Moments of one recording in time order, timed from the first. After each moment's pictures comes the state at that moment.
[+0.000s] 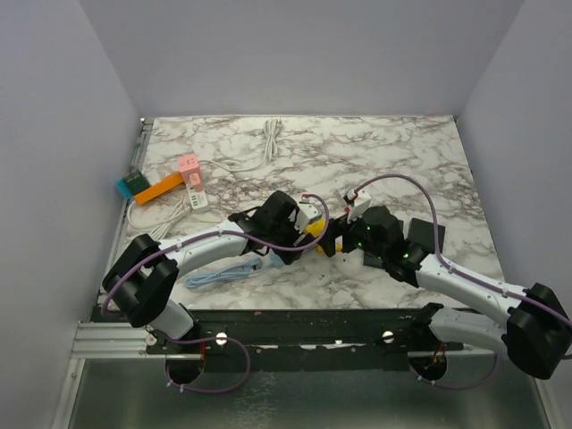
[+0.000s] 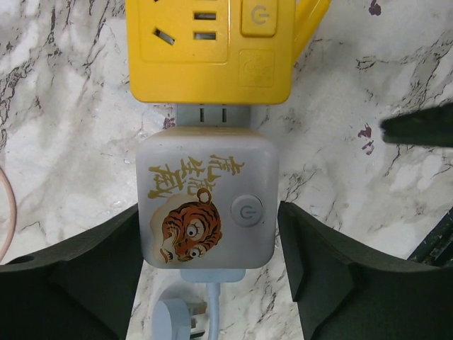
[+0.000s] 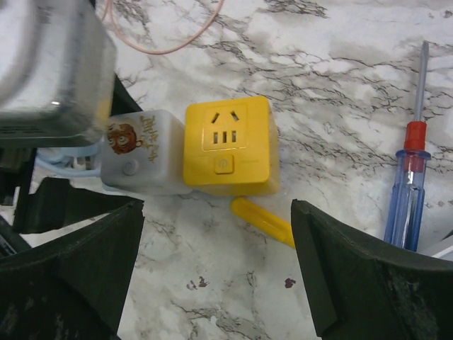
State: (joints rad) left arm -0.81 1.51 0.91 -0.31 0.16 0.11; right arm 0.73 1.07 0.55 0.08 0.01 0.27
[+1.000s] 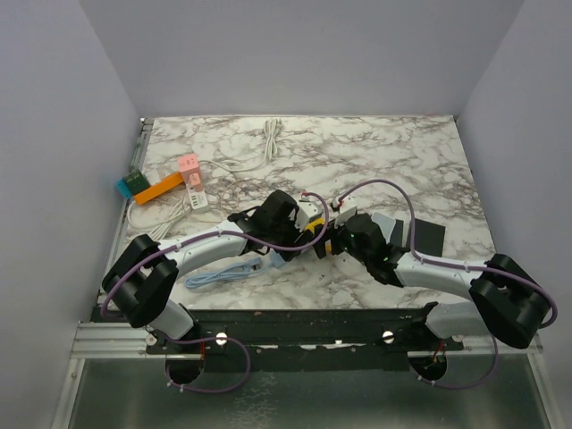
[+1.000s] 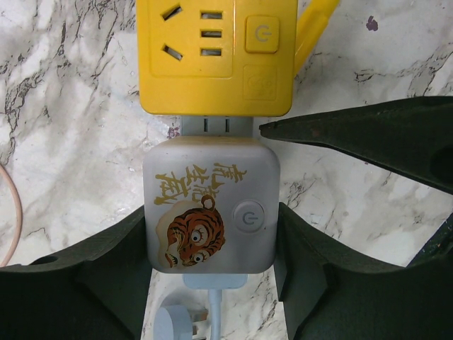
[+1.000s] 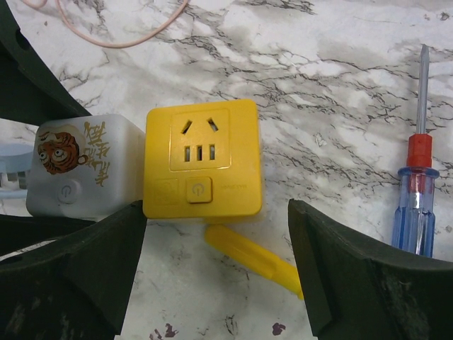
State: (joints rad) left arm -0.80 1.51 0.91 -0.27 0.16 0.10; right arm 0.79 1.30 0.48 0.37 0.15 0.21
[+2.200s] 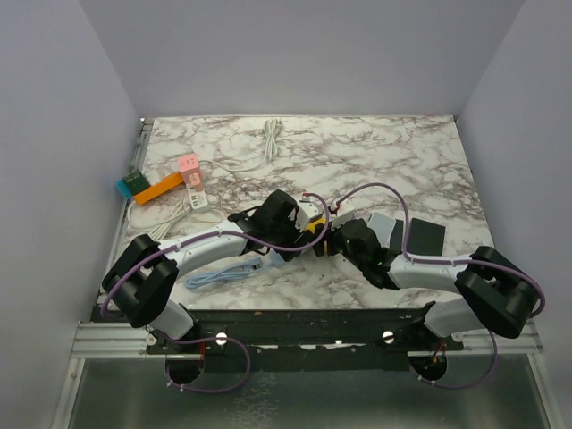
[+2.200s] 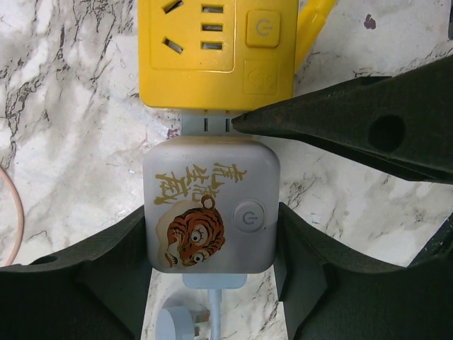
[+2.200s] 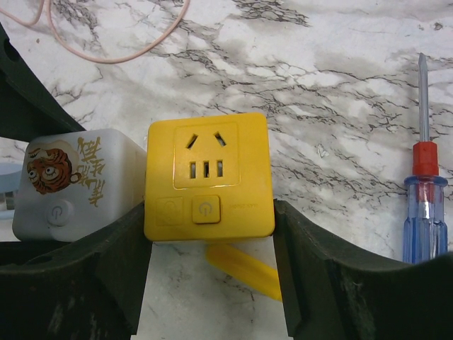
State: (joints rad) left arm -0.80 1.51 0.91 -0.27 0.16 0.11; right arm 0.83 1.39 0.45 0.54 0.24 0.23
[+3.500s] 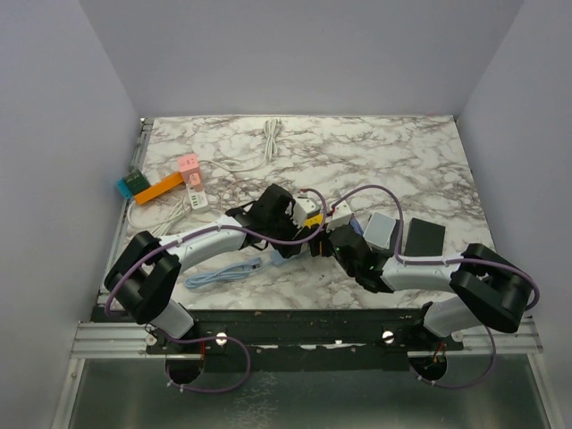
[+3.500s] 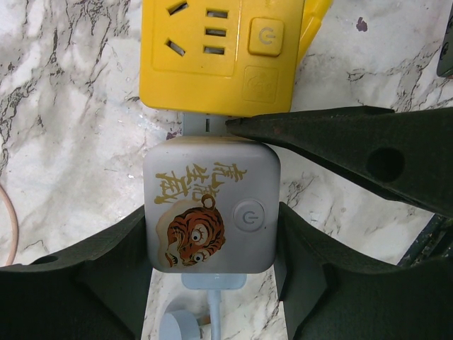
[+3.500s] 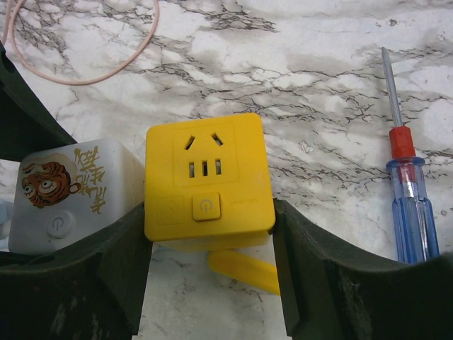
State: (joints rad) left arm -0.75 1.53 0.93 -0.28 0.24 0.13; right arm 0.95 1.43 0.48 0.53 0.48 0.29
